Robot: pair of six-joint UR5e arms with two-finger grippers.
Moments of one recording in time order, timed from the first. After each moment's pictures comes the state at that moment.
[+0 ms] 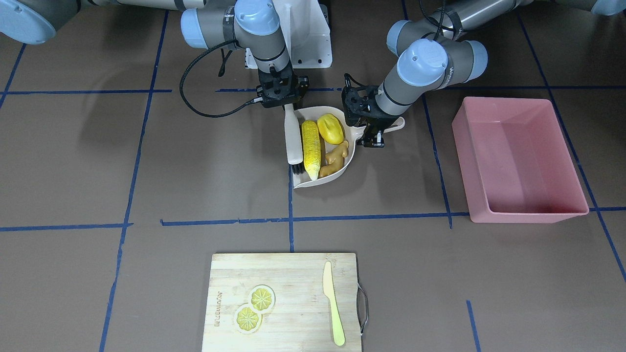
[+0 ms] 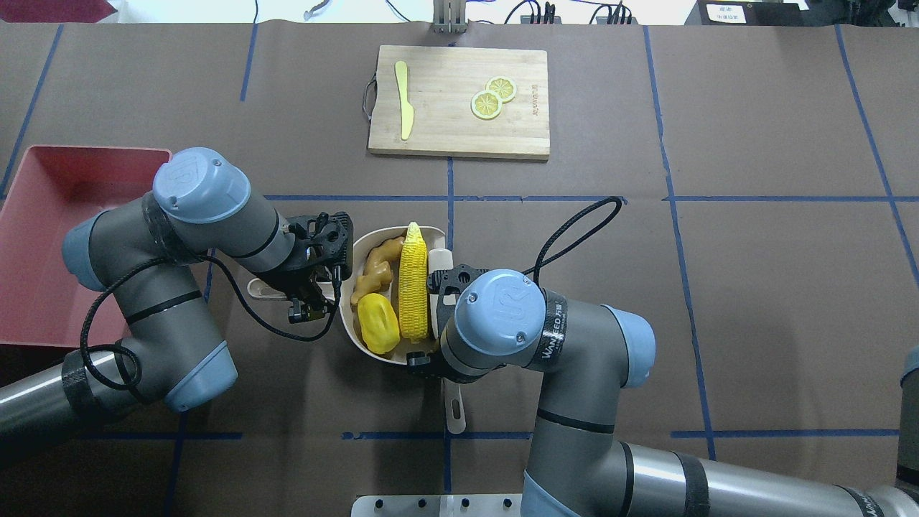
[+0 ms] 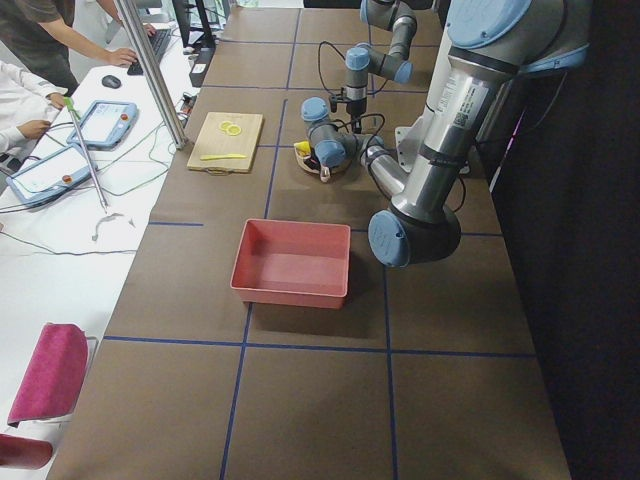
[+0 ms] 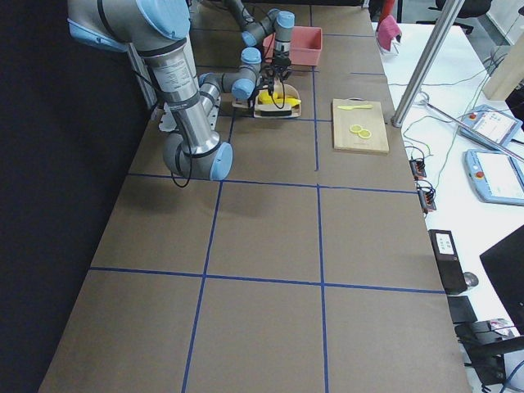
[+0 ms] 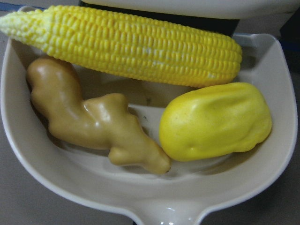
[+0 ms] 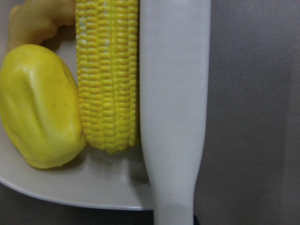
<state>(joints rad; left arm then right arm) -0.60 -2.02 -1.70 -1.87 -2.14 0.28 0.31 -0.91 1.70 -1.42 1.85 1.30</state>
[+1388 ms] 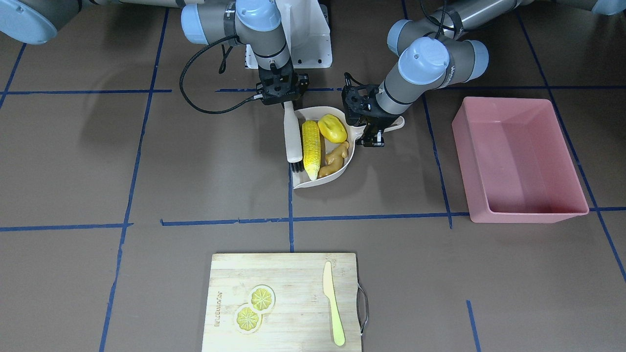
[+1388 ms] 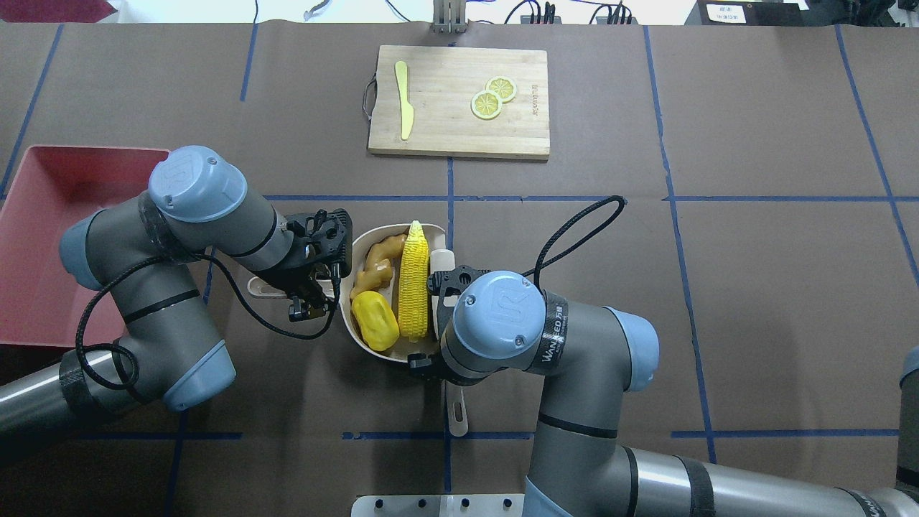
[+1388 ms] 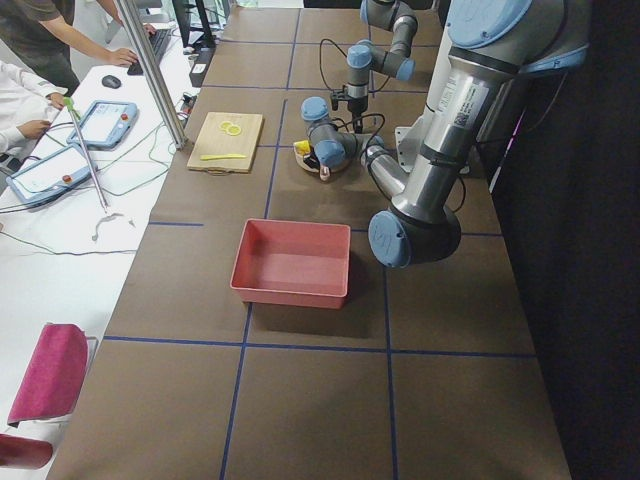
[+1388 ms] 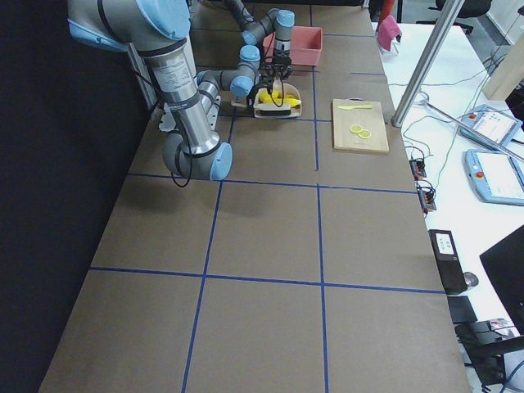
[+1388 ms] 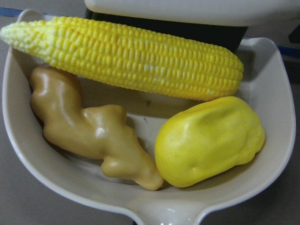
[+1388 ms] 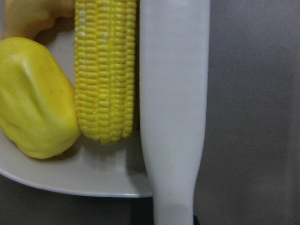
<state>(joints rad) -0.61 -2.02 -1.71 -1.89 -2.14 0.27 0.31 -0.92 1.73 -1.48 1.85 1.30</state>
